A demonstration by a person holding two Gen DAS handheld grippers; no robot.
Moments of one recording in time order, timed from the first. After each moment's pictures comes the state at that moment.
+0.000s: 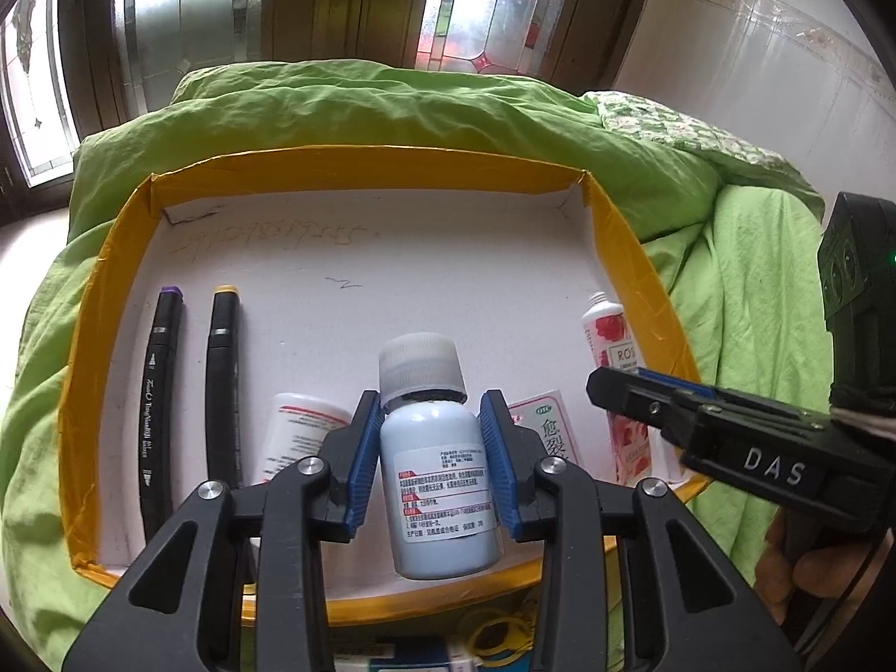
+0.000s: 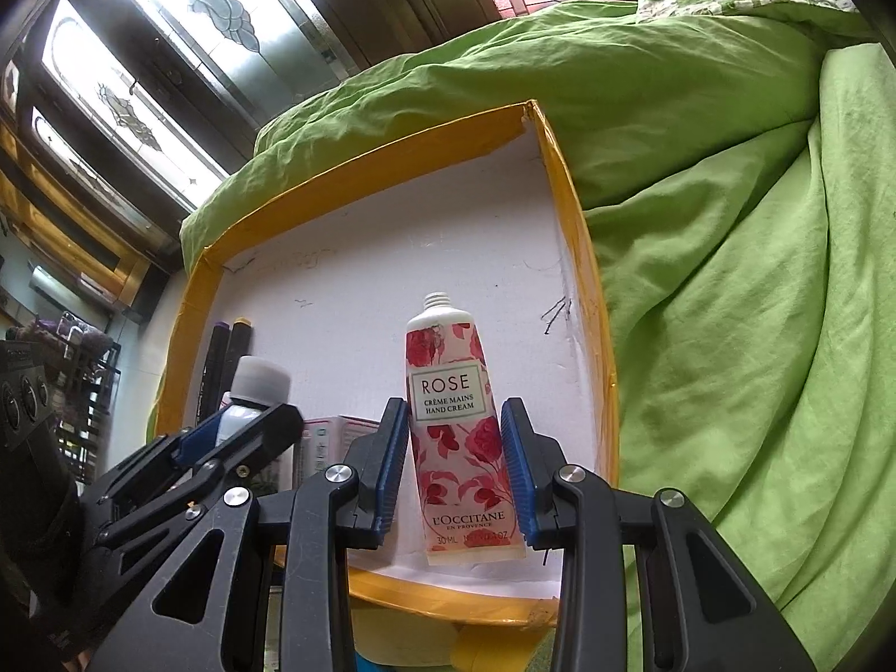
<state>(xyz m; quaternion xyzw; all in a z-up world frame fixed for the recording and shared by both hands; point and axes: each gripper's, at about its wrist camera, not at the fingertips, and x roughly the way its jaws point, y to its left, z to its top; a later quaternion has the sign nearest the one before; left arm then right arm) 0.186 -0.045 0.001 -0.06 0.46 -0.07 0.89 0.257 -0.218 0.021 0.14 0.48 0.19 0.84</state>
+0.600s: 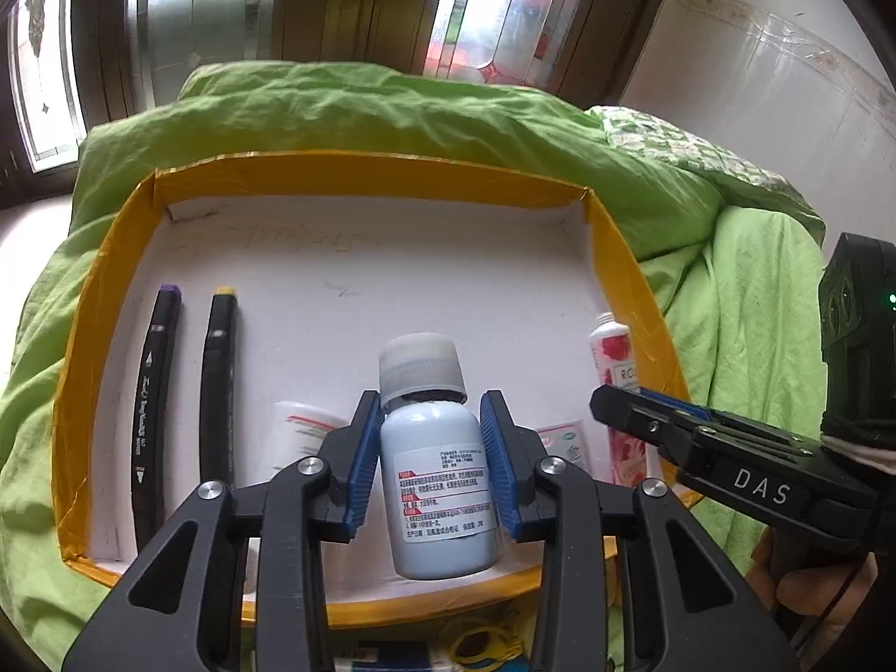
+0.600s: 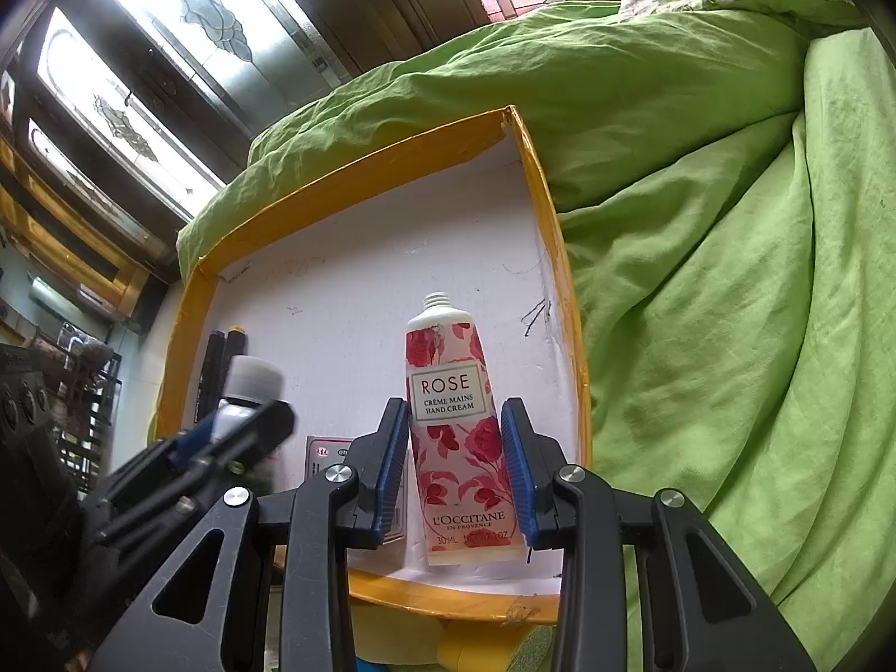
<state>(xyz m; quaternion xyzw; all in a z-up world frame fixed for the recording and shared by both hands) 0.188 -0.044 0.002 -0.09 0.46 -0.06 0.88 0.259 -0.226 0.020 0.15 0.48 0.18 0.85</state>
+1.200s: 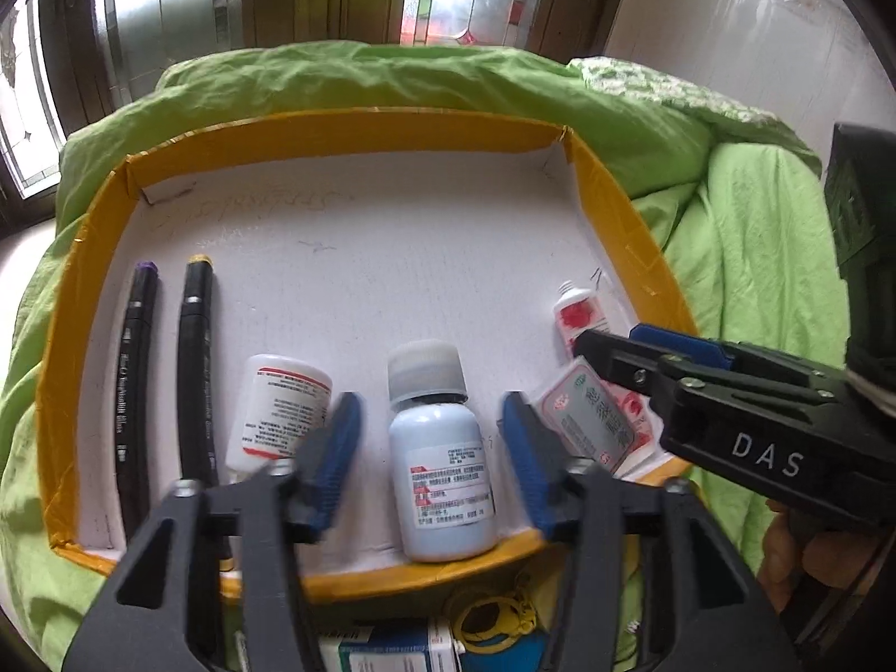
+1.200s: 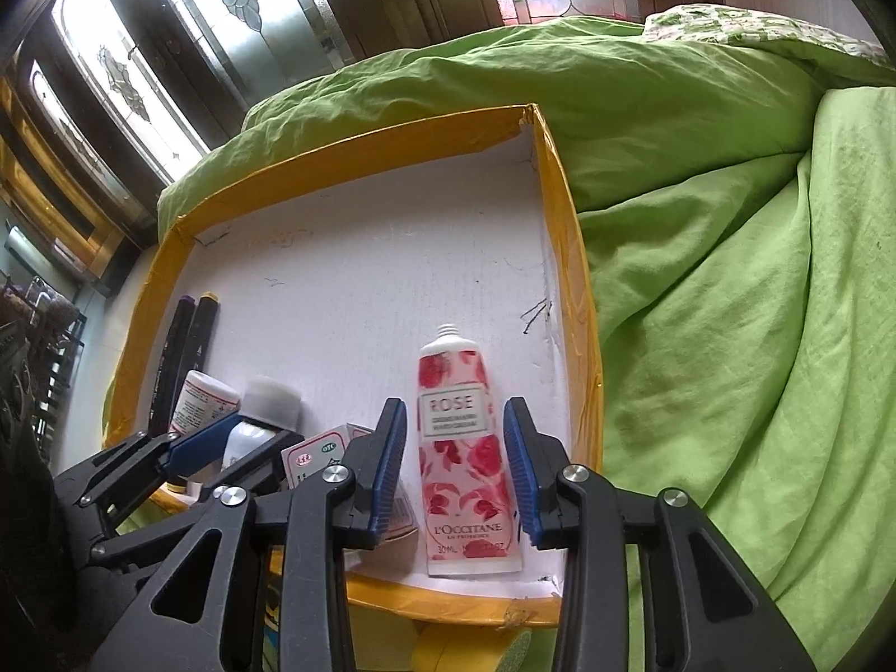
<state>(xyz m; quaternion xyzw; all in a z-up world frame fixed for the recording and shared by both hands) 0.172 -0.061 -0.007 -0.04 0.46 -0.07 0.88 0.255 -0.208 0.017 0.08 0.47 0.17 0.86</state>
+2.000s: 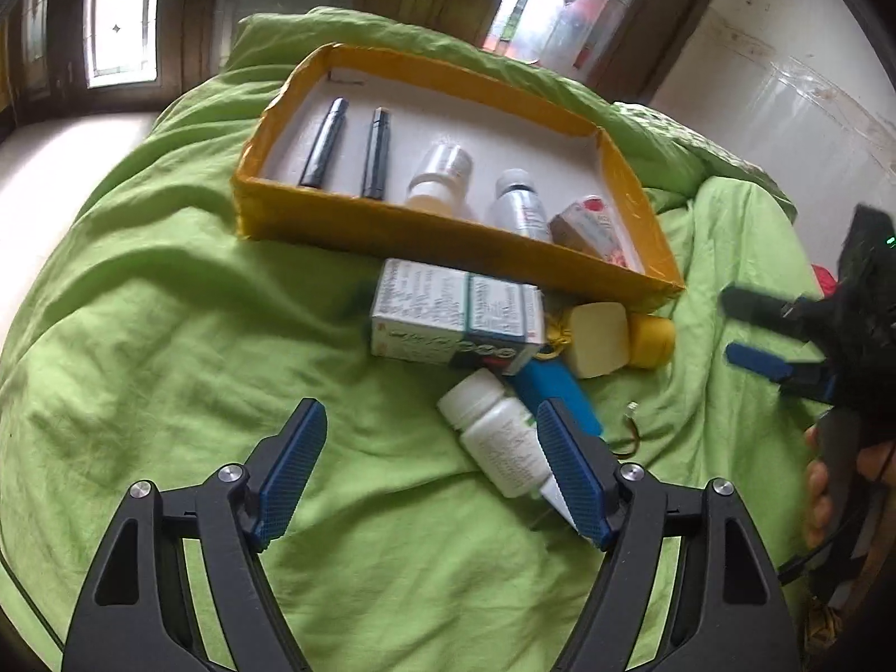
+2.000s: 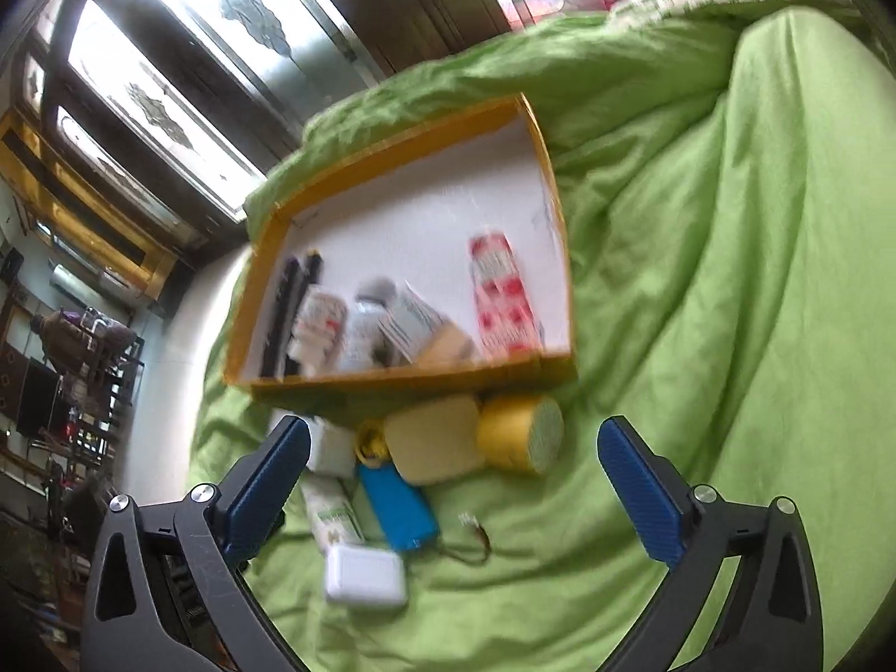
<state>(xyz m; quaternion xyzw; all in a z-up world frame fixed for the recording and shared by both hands) 0.020 -0.003 -0.014 -0.15 0.45 -0.03 0.88 0.156 -0.249 0.042 0.15 0.48 0.20 0.84</state>
